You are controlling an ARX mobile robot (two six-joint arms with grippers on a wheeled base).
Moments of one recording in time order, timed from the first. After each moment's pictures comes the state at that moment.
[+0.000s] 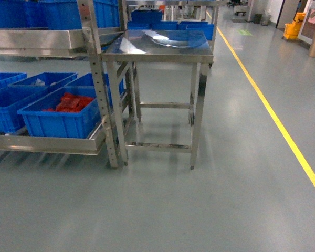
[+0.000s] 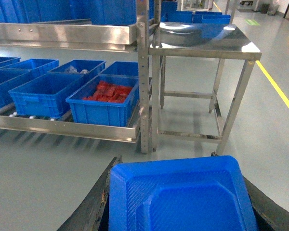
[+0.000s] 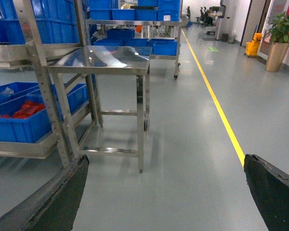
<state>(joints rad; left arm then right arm) -0.27 0.53 0.22 0.19 -0.36 -0.06 0.00 0.00 0.01 -0.01 0.00 0.00</state>
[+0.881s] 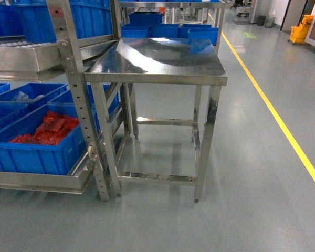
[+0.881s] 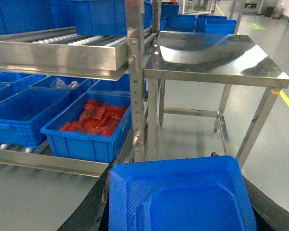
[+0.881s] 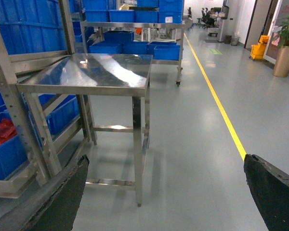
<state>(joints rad) -0.27 0.53 0.22 0.18 -0.37 -0.06 0.00 0.00 0.01 0.00 0.00 0.00</state>
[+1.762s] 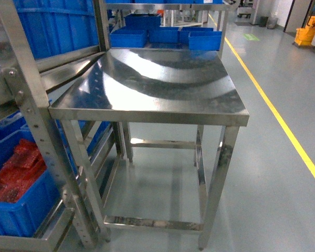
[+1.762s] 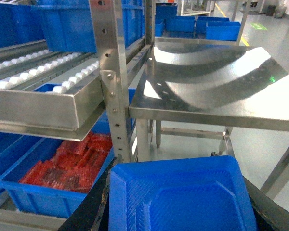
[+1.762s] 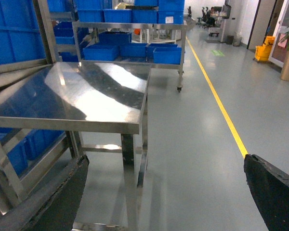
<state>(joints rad) -0.27 0.53 0.22 0.18 -0.36 -0.06 0.00 0.00 0.01 -0.01 0.00 0.00</state>
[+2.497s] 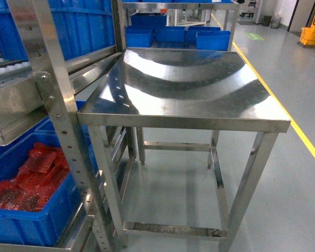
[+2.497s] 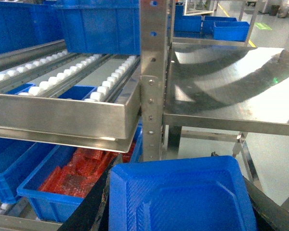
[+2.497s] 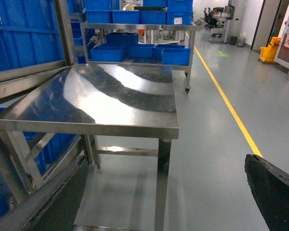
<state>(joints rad) -0.27 0.53 0.22 0.18 -0.36 -0.06 0.00 0.00 0.01 -0.01 0.00 0.00</state>
